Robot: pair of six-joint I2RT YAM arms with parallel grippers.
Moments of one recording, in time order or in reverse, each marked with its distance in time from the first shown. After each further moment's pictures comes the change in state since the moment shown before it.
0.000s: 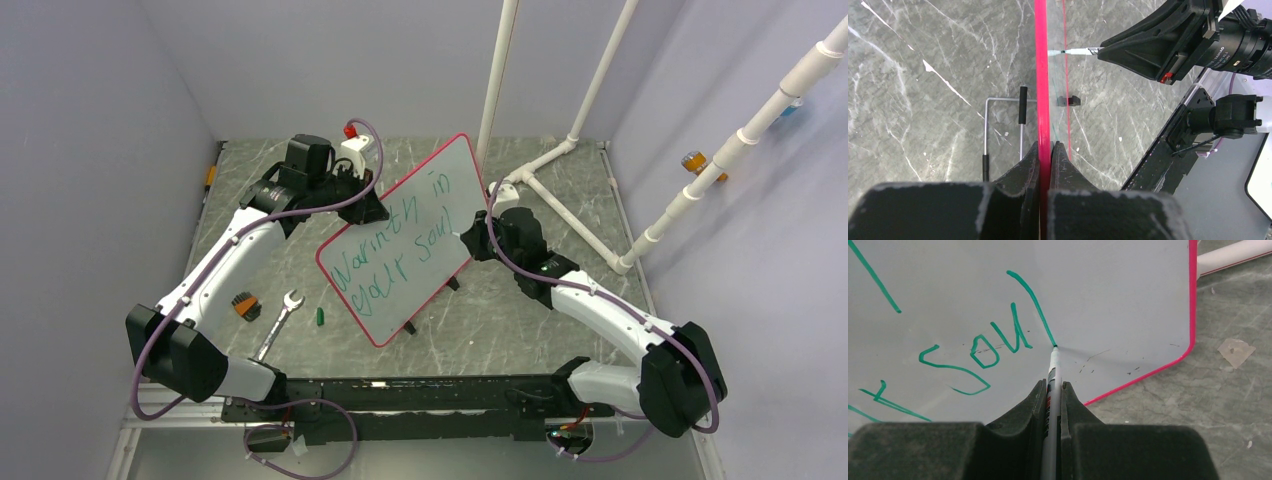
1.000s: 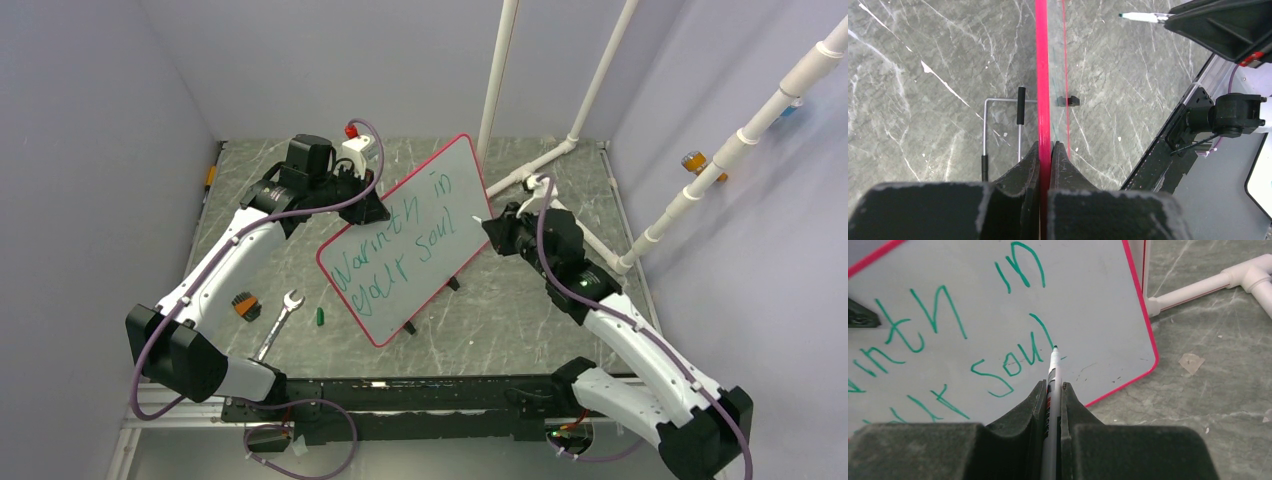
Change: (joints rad) left arm -0.005 0.000 0.003 0.000 -0.001 0.001; right arm -0.052 -0.250 0.060 -0.174 0.026 0.006
